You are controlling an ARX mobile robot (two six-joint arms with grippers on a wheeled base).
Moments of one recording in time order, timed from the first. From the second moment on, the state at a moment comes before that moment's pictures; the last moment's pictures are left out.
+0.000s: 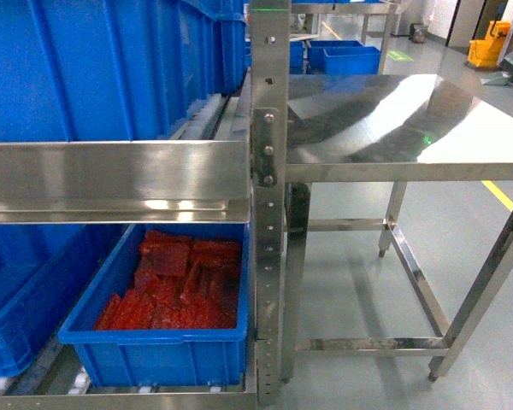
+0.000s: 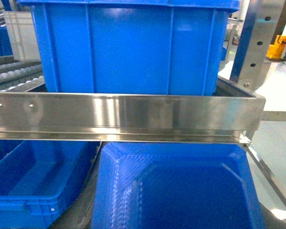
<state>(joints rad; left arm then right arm) 0.00 0.01 0.01 -0.01 0.00 0.00 0.00 0.00 0.01 -0.01 0.00 0.01</state>
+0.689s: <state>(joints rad) 0.00 0.01 0.01 -0.01 0.00 0.00 0.00 0.00 0.01 -0.01 0.00 0.01</state>
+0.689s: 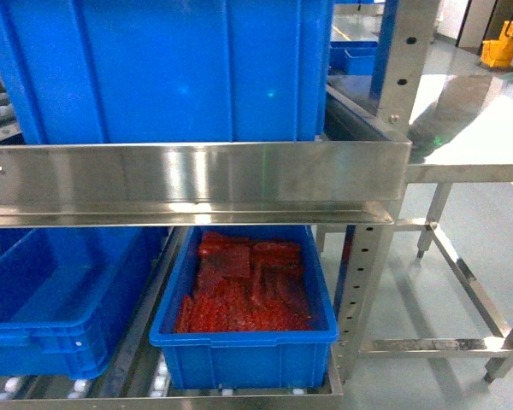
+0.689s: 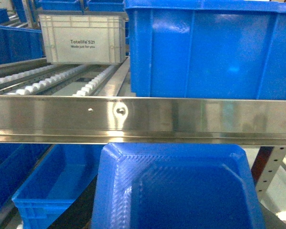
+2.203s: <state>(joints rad) 0.00 0.01 0.01 -0.01 0.00 0.00 0.00 0.00 0.01 0.00 0.00 0.01</state>
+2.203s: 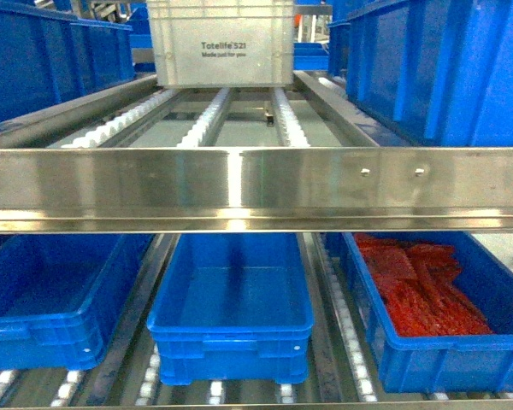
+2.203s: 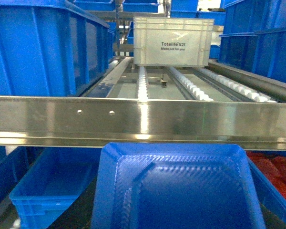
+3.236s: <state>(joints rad) 0.00 0.01 0.01 -0.01 0.00 0.00 0.00 0.00 0.01 -0.01 0.00 0.01</state>
